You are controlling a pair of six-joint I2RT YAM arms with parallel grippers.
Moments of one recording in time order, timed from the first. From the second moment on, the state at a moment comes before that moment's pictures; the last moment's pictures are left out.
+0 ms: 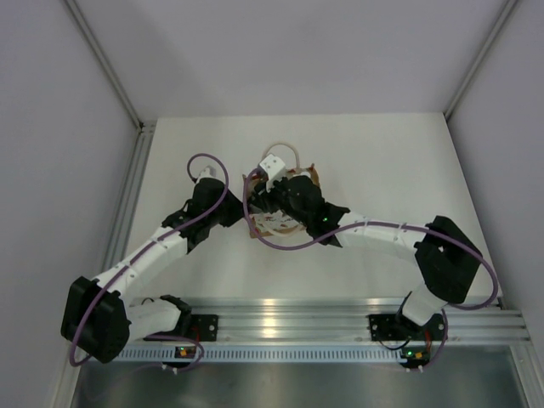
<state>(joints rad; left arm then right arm) -0.47 1.16 0.76 -0.23 -0.02 -0.97 0.96 1.61 1.05 0.40 0.14 -0.06</state>
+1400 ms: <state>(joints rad) -0.47 1.15 0.75 -0.24 -0.02 -0.97 0.84 1.45 1.46 0.05 0.16 -0.10</state>
